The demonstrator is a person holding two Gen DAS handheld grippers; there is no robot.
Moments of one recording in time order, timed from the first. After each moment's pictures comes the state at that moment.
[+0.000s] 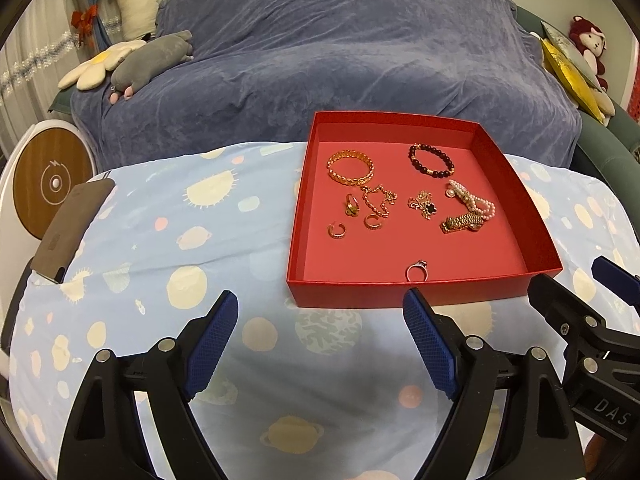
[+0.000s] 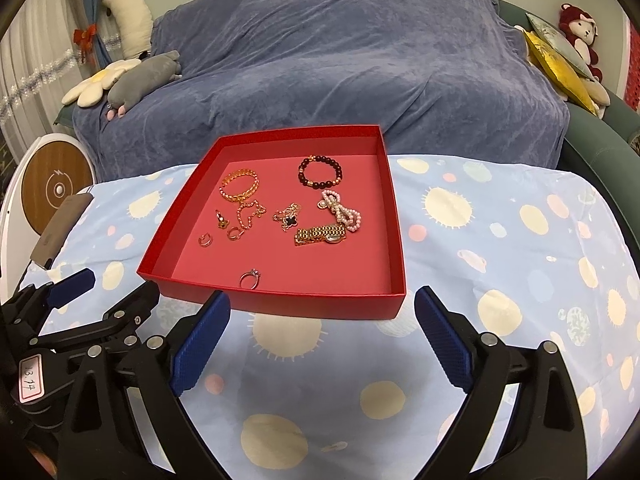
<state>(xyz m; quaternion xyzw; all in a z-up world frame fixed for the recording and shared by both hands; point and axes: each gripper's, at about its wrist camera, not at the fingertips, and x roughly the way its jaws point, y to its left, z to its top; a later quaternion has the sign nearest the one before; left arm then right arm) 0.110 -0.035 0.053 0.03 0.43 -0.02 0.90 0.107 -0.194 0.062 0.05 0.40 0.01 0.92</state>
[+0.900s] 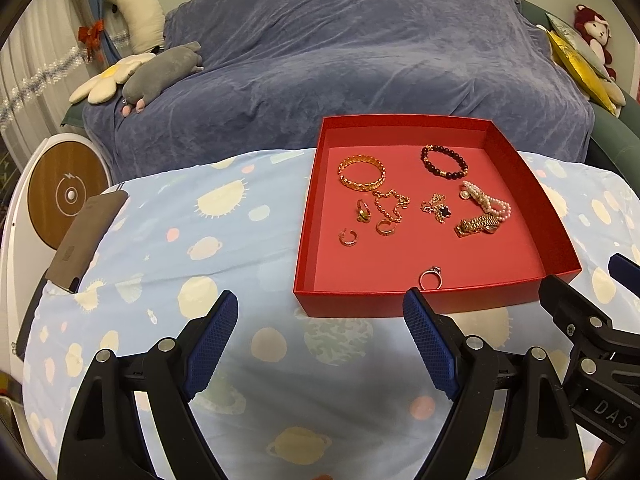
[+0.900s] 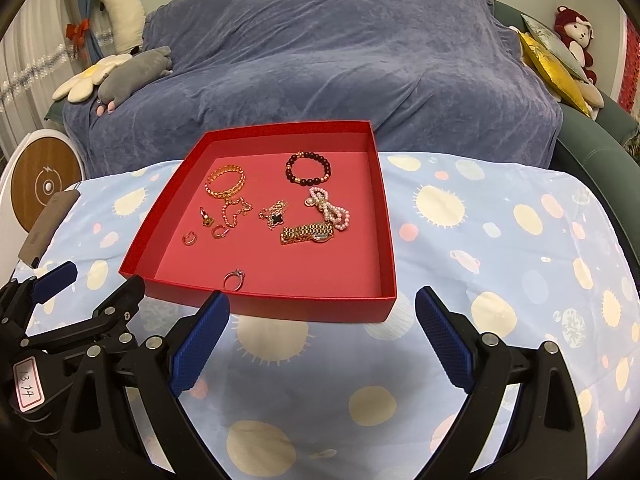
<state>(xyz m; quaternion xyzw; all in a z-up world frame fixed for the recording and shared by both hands) 0.117 -0.042 0.050 0.06 0.42 0.01 0.91 0.113 -0.196 0.056 0.03 0.40 -0.01 0.92</state>
